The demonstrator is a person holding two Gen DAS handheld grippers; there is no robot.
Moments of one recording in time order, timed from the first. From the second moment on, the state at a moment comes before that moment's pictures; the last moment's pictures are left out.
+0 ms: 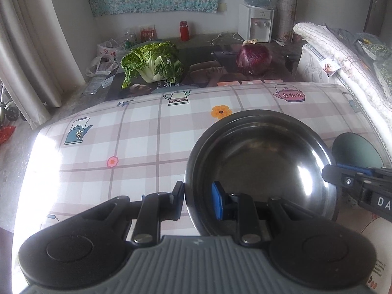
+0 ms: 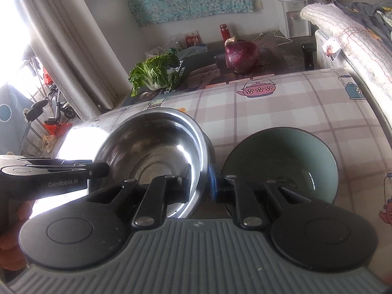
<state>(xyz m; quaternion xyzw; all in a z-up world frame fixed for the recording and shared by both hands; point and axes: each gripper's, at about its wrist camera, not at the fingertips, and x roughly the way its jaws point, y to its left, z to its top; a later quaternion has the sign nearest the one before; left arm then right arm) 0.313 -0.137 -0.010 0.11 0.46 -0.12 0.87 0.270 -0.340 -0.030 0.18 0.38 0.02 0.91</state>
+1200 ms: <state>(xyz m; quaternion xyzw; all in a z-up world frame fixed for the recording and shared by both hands) 0.271 -0.072 0.020 0.03 0.44 -0.12 0.89 0.234 -0.299 0.005 0.09 0.34 0.07 0.93</state>
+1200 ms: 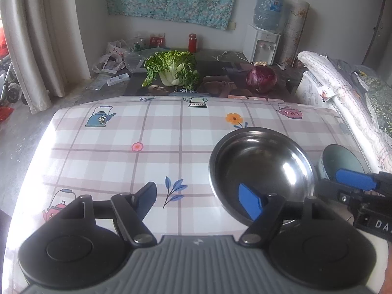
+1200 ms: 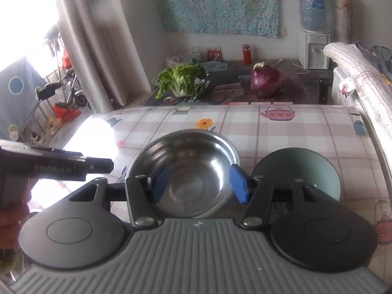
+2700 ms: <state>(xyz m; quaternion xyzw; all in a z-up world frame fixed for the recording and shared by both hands) 0.195 -0.094 0.047 0.02 0.40 -0.27 0.87 0.081 -0.332 0.065 0.03 0.28 -0.11 0.95</state>
